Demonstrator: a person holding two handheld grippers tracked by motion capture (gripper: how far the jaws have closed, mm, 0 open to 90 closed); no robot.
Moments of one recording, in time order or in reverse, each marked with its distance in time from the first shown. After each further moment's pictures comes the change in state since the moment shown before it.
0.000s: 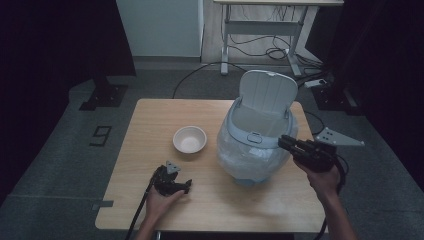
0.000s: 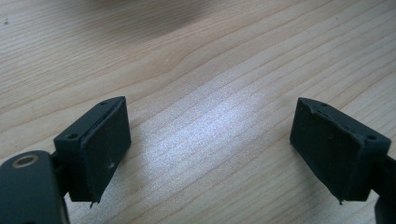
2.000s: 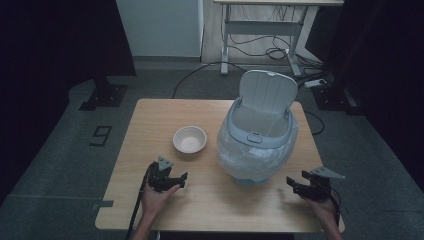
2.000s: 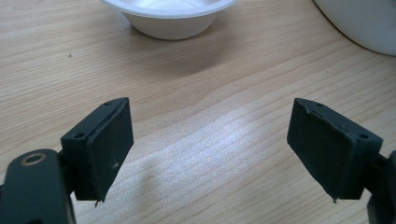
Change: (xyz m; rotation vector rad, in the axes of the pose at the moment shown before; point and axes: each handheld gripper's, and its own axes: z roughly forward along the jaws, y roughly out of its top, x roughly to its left) left arm 0.009 0.011 -0.027 -0.099 0.028 -0.071; right arm -0.060 -0.177 0.010 0.312 -0.295 0.168
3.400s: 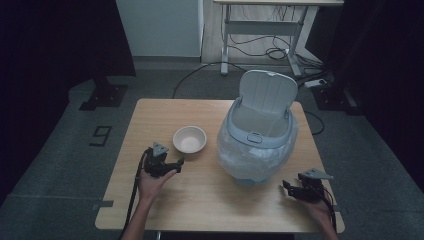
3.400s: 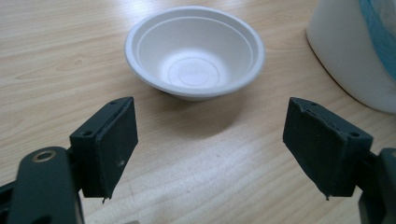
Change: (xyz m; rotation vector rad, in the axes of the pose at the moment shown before) left arm 0.023 0.042 -0.005 -0.071 0.008 -0.012; right arm 0.008 -0.010 0.018 0.076 -0.055 -0.087
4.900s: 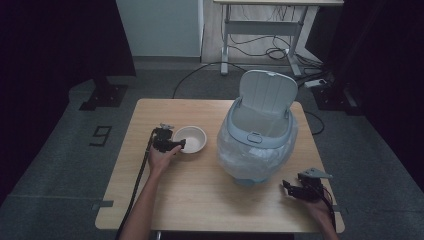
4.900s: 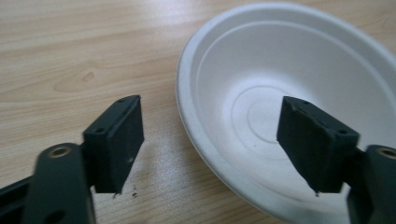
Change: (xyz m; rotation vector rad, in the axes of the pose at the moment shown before) left arm 0.047 0.033 0.099 0.141 0.053 -0.090; right arm -0.002 0.001 0.003 0.023 0.002 0.002
